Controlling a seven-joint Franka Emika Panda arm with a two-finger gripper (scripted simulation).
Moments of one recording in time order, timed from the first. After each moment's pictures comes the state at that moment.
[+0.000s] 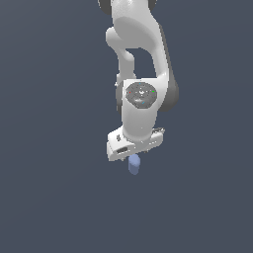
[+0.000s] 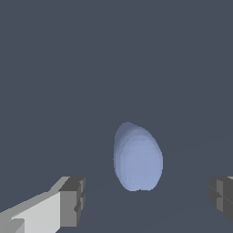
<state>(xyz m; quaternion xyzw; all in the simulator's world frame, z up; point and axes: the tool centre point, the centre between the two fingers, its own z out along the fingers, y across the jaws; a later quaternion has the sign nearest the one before) 0.077 0.031 0.149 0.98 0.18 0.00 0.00</state>
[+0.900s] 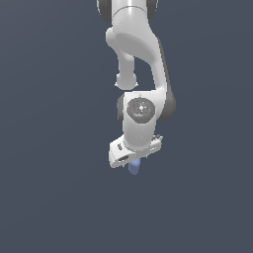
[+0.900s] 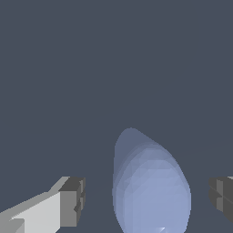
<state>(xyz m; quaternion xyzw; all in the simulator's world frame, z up) 0.083 0.034 0.111 0.98 0.19 0.00 0.00</state>
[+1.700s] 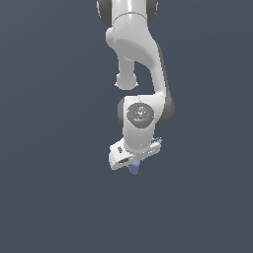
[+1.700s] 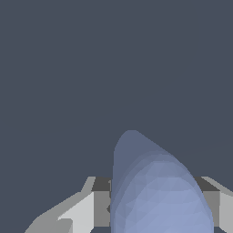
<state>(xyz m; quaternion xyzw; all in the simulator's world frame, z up) 0.084 0.034 0.096 0.98 0.19 0.00 0.00</state>
